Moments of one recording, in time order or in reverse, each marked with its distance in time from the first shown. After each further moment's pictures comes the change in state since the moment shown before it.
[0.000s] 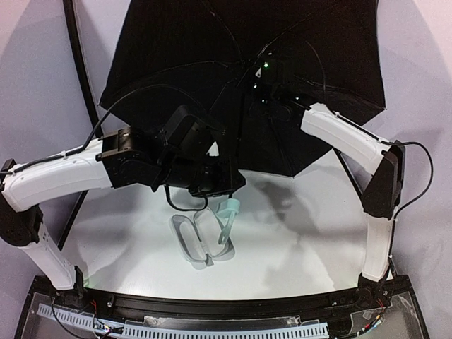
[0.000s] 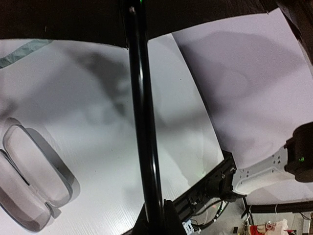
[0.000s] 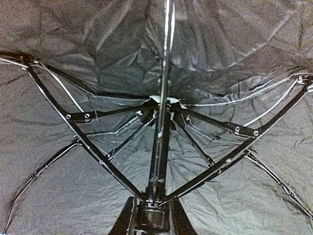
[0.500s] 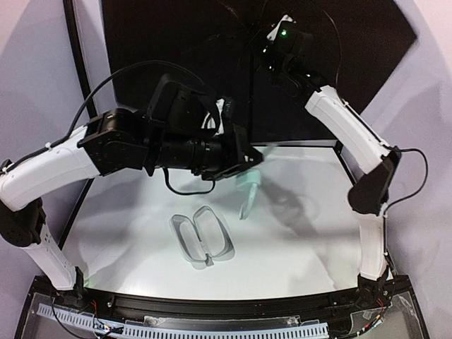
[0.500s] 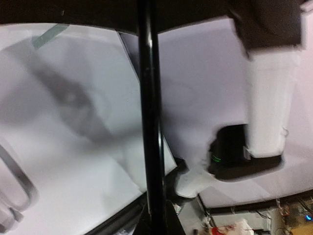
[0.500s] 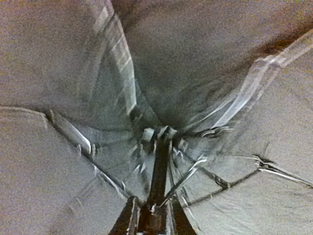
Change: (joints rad) left arm -0.059 0.023 0.193 -0.003 0.030 -0.038; right arm -0.014 0.107 0.424 -0.015 0.070 -0.158
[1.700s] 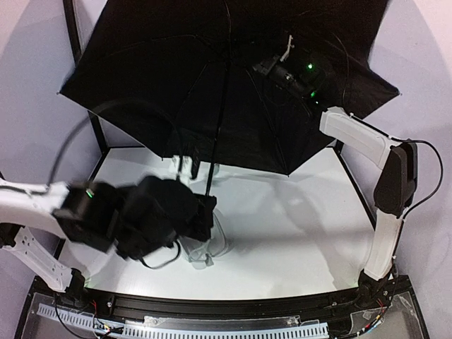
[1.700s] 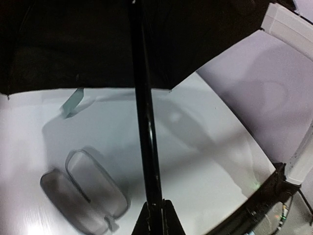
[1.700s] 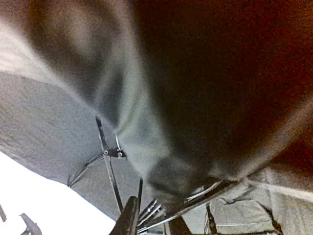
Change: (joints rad) left arm -0.266 -0.237 -0.530 0.136 -0.713 0.195; right arm -0.171 -0.195 -0.632 0.665 -1.002 0.318
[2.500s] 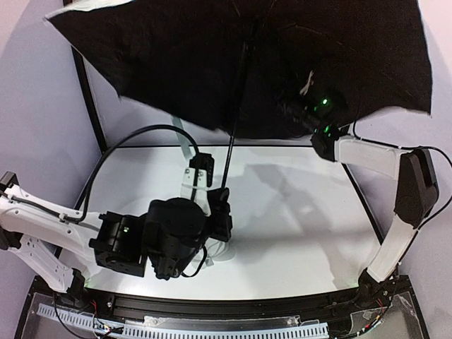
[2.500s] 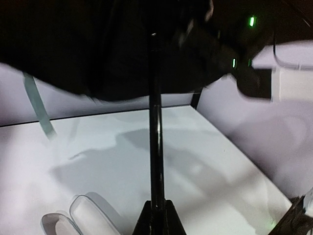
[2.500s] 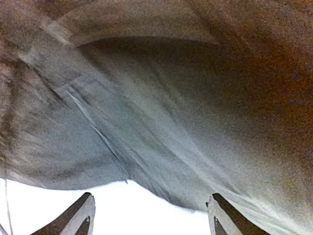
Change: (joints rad) left arm 0.018 0.074 -0.180 0.628 -0.214 0.357; right arm -0.050 -0.197 -0.531 0.240 0.115 0.235
